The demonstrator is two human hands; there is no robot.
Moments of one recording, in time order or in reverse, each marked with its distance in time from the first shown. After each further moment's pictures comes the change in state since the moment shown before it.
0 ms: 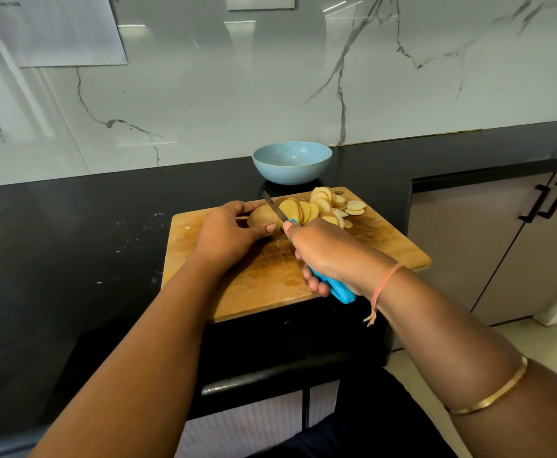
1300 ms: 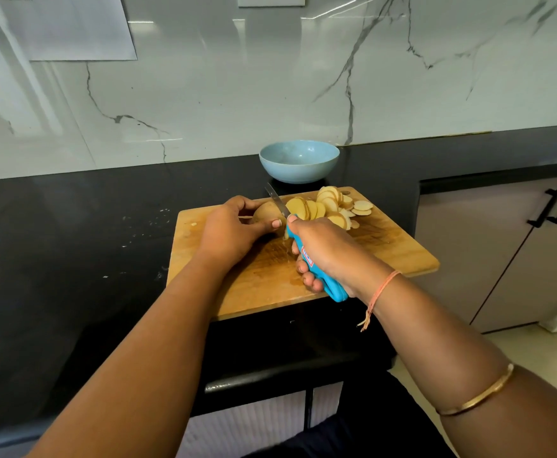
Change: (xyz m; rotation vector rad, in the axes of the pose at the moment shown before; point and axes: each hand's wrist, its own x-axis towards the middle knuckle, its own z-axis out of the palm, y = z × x) left_hand 0.002 -0.005 0.001 0.017 0.060 0.000; right_hand 0.012 0.004 0.009 0.179 0.005 -0.119
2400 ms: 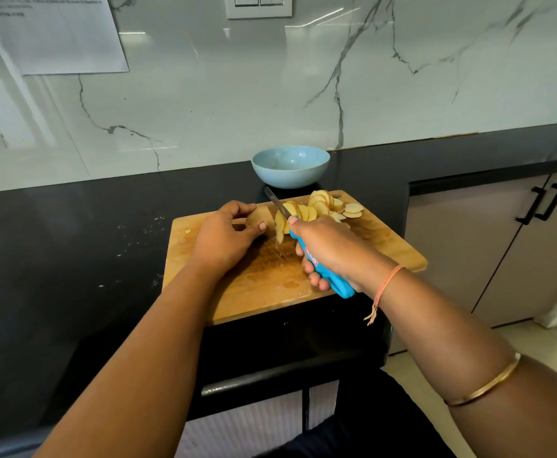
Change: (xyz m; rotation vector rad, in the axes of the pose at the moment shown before) left_hand -0.004 0.003 -0.003 0.046 -0.014 0.021; right_hand -0.009 -0.002 -0.013 -0.064 0.036 -0.004
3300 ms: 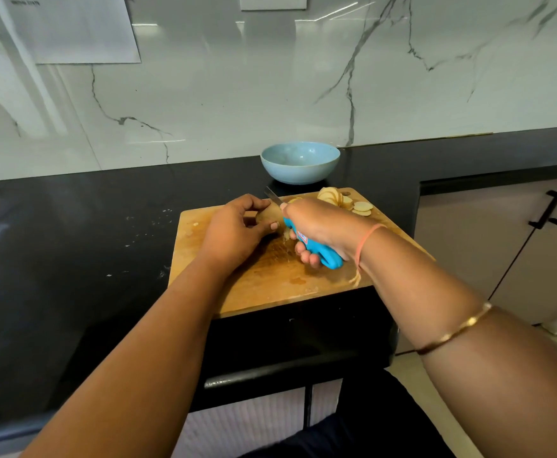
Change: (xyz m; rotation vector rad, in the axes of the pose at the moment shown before) left_hand 0.000 -0.002 0.003 0.023 -0.003 0.065; right_hand 0.021 -0.021 0.002 0.072 -0.155 0.086
